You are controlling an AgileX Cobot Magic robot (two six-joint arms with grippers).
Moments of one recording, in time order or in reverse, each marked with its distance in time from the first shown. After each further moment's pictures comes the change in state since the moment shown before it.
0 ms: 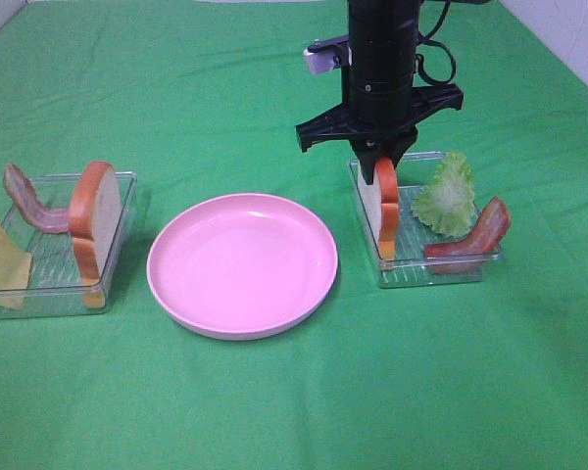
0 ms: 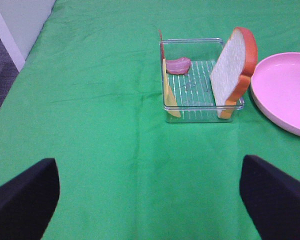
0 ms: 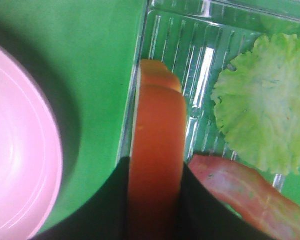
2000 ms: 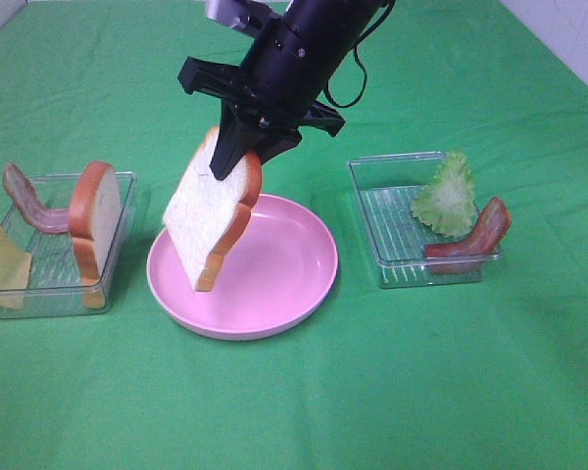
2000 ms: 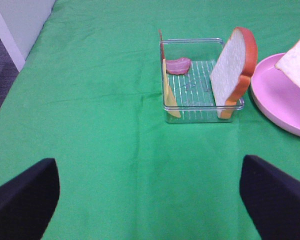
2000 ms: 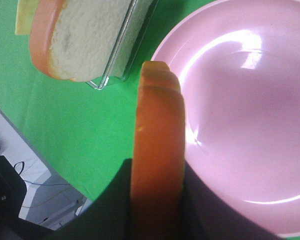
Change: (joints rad) left arm 0.000 0.000 0.000 0.000 0.000 0.000; right arm 0.023 -0.042 -0.004 0.780 -0.061 -0.445
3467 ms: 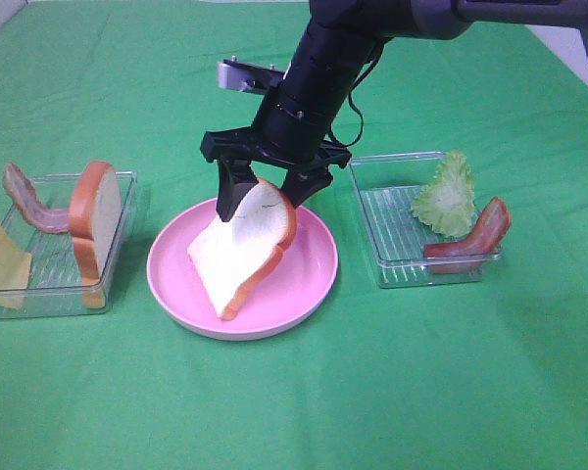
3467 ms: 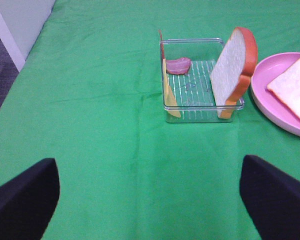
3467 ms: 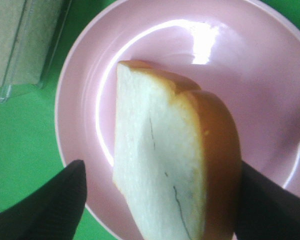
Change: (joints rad) left arm 0.000 0.000 0.000 0.000 0.000 0.000; right arm 0.000 0.109 0.000 -0.146 -0.069 -0.001
